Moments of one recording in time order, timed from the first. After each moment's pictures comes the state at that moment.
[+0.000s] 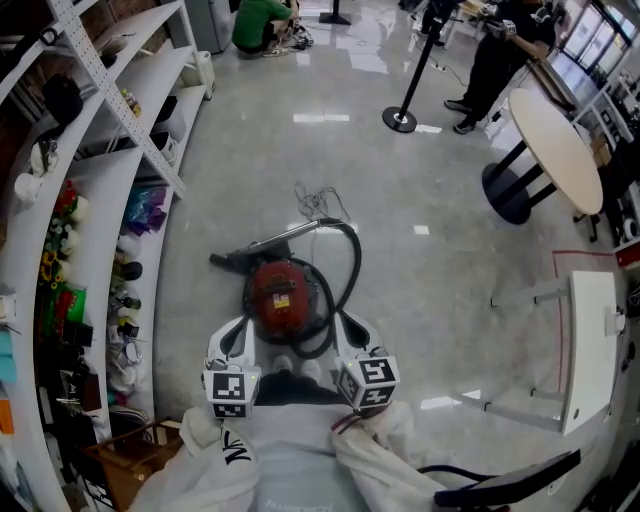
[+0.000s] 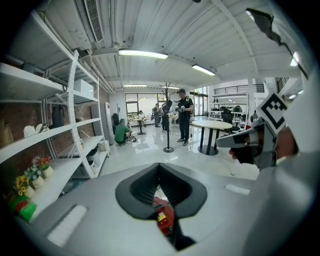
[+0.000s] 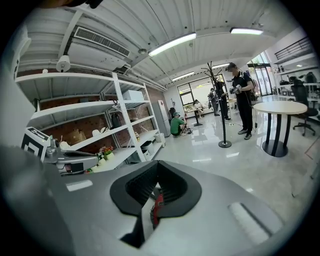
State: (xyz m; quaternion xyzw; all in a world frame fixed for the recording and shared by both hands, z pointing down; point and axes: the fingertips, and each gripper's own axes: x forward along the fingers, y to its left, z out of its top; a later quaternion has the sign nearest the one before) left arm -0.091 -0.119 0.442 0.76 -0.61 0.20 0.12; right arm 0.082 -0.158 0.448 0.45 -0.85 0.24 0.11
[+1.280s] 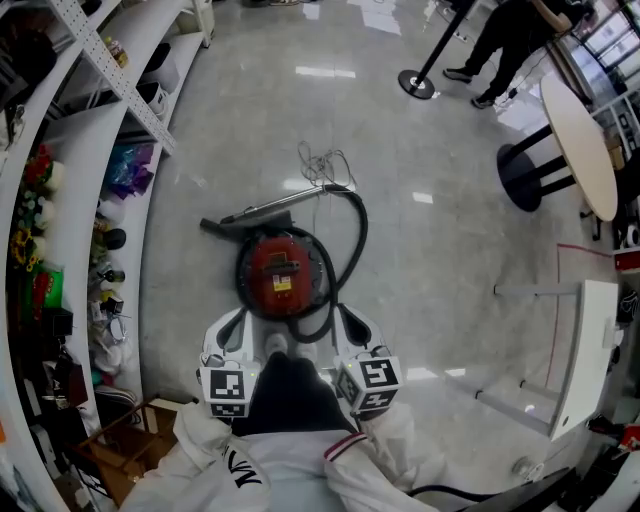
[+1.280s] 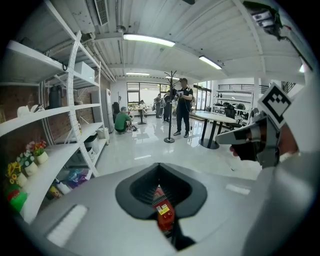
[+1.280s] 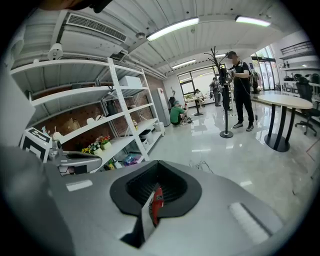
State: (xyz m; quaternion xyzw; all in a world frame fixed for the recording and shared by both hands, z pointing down) left arm -0.114 -0.141 0.511 0.75 -0.61 0.22 0.17; right arm 0.049 -0.179 0.504 0.44 -0.84 0.26 0.17
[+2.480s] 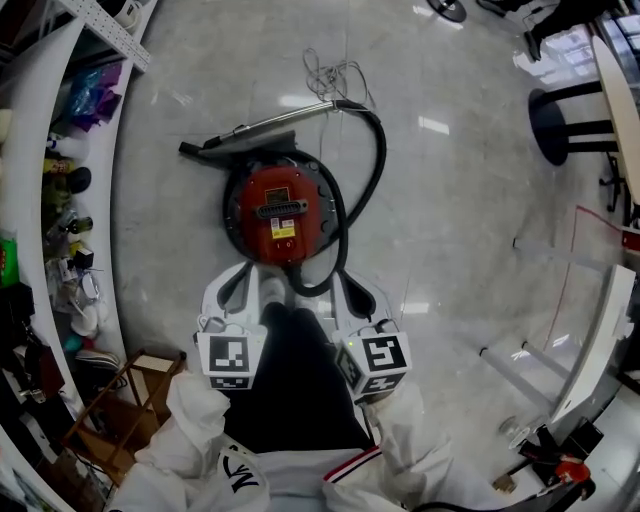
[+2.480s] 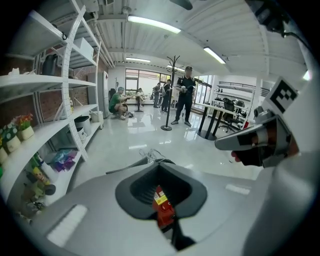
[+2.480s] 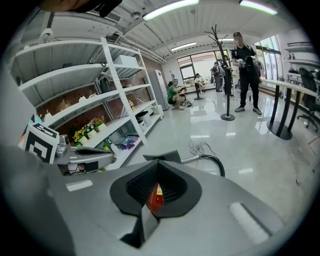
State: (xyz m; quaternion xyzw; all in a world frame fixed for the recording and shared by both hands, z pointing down) left arm -0.108 -0.151 0.642 0.75 -0.58 0.23 0.23; right arm 0.027 -0.167 0.628 0.42 -0.82 0.30 0.23
